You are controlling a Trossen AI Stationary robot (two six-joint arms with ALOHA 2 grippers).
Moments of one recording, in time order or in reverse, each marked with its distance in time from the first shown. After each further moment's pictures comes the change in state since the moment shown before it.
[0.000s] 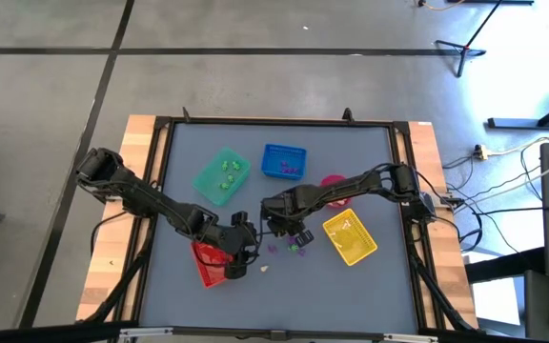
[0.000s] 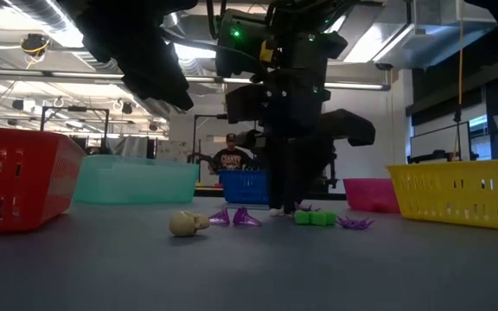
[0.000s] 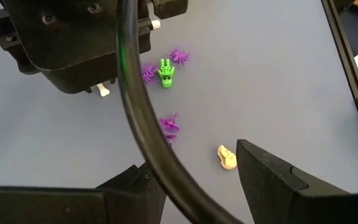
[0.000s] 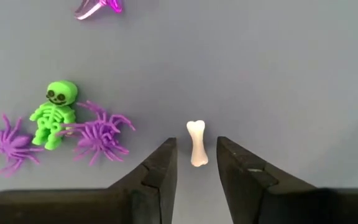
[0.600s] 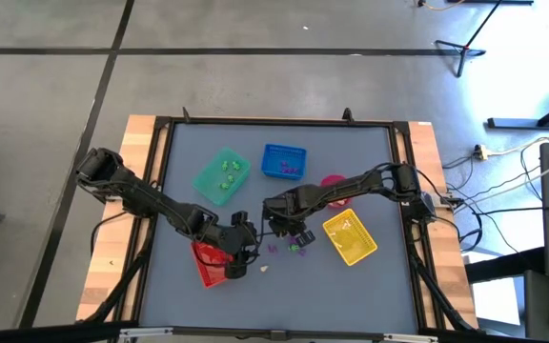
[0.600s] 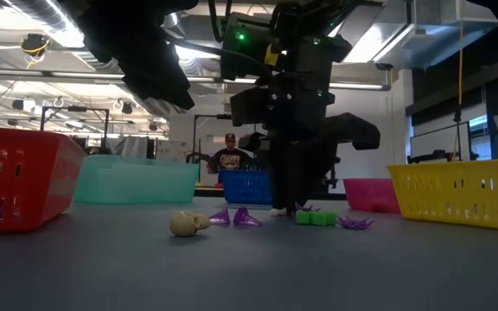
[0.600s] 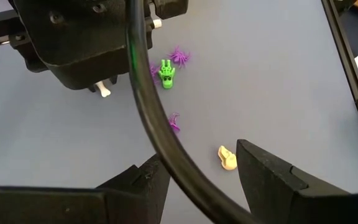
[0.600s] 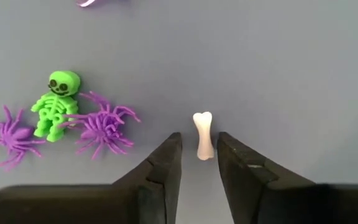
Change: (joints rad) left arm 0.000 0.000 0.001 0.000 -0.001 0.000; right arm -0.001 -0.005 -0.042 0.023 0.000 -0.006
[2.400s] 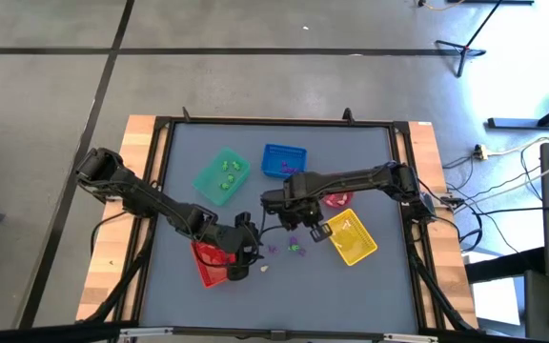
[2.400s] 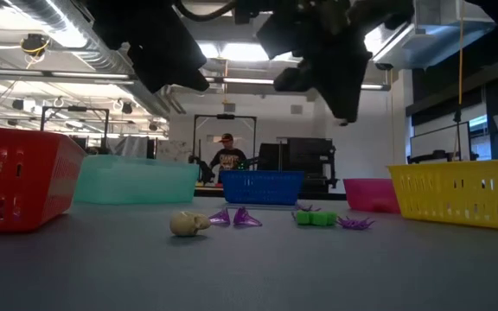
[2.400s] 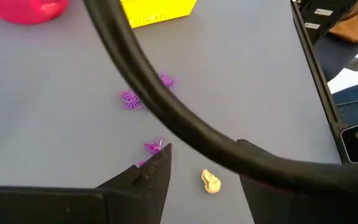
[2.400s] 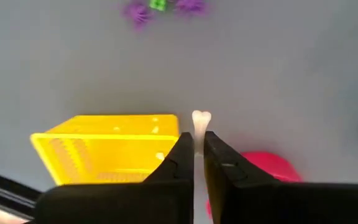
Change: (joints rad) left arm -0.001 -0.001 0.000 0.089 0.013 0.000; right arm 0.008 0.005 0.443 -0.782 -0.030 0.098
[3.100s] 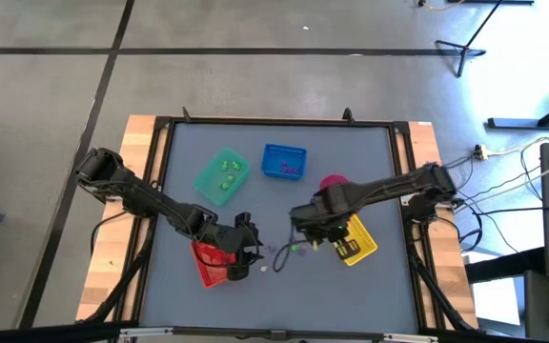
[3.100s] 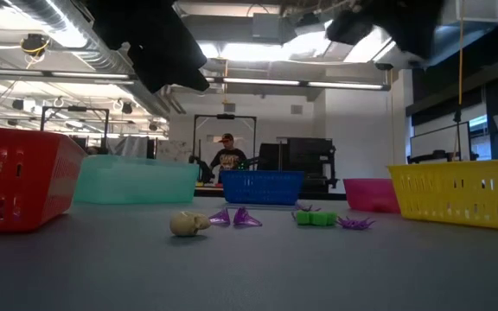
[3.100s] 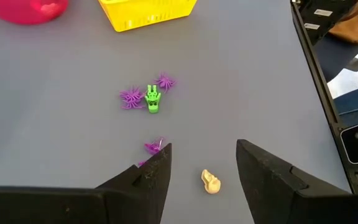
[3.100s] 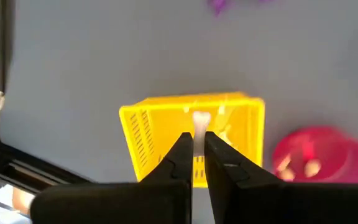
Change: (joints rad) left arm 0.000 0.000 0.000 0.001 0.000 0.000; right arm 0.146 -0.265 -0.182 0.026 -0.058 0.184
